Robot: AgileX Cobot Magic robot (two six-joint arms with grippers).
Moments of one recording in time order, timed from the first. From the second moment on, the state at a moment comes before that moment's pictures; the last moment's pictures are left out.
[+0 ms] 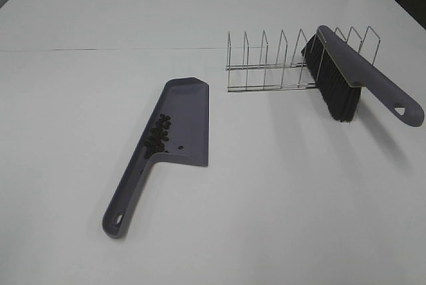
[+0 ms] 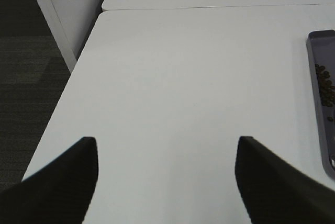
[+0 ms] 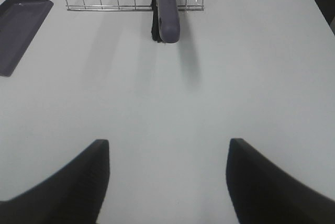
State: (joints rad) left arm 0.07 -0.01 -0.52 -0.01 1.07 0.05; right arm -0.02 0.00 -0.46 0.02 1.12 -0.01
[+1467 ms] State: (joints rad) left arm 0.07 -0.01 -0.52 -0.01 1.07 0.05; right arm -0.02 0.00 -0.46 0.02 1.12 -0.01
